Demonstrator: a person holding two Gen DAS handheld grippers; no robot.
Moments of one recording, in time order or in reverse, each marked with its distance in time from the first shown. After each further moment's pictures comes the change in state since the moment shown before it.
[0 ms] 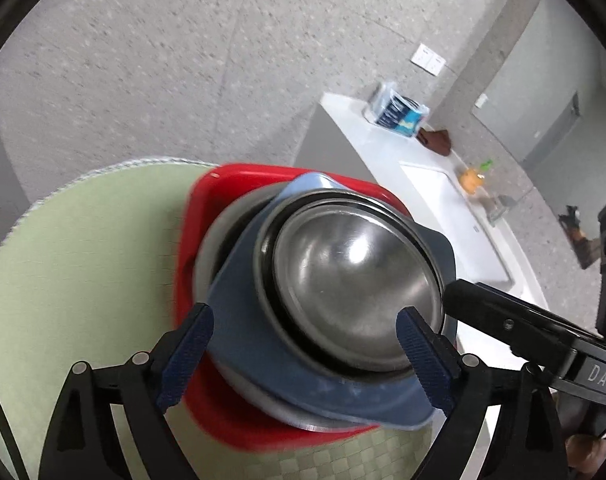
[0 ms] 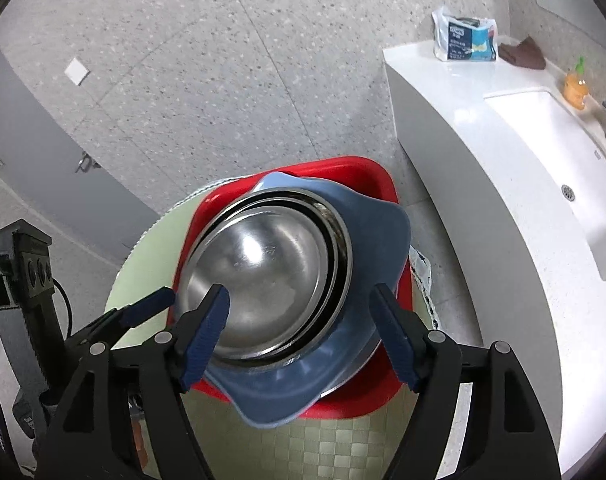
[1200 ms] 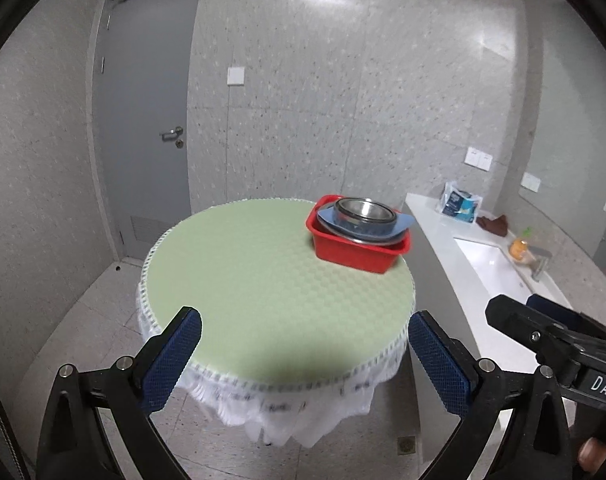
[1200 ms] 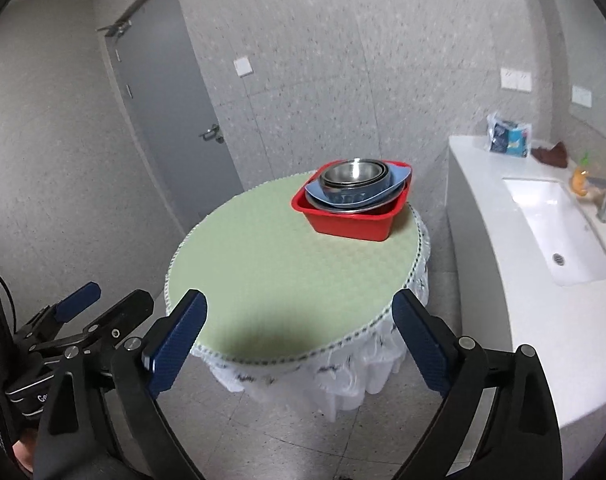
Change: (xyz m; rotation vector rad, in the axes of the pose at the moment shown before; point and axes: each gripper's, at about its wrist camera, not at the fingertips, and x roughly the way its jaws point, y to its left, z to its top) left arm -0.327 -0.268 -0.462 -0.140 -0.483 0.449; right arm -0.260 -0.019 -0.252 -0.391 -0.246 0.208
